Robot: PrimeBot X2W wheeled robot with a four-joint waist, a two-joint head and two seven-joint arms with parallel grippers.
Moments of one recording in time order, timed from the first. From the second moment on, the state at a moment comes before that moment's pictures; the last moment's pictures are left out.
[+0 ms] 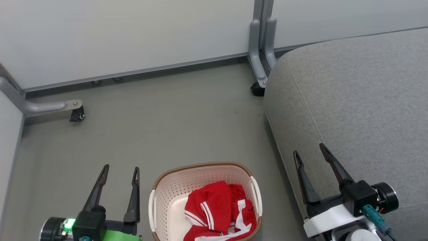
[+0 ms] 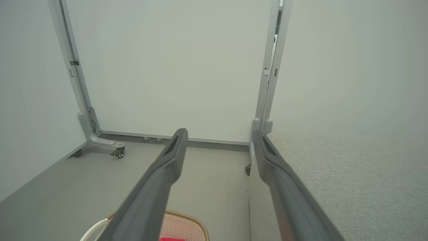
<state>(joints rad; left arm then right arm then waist) 0.10 0.06 -0.06 0.01 -0.01 -0.12 -0.26 0.03 -0.05 0.13 0.04 -0.01 0.13 -0.26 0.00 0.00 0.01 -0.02</state>
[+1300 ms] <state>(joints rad) -0.53 0.29 -0.65 0.49 -0.39 -0.13 -0.26 -0.34 -0.05 0.02 -0.24 0.05 0.13 -0.26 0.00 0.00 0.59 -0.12</state>
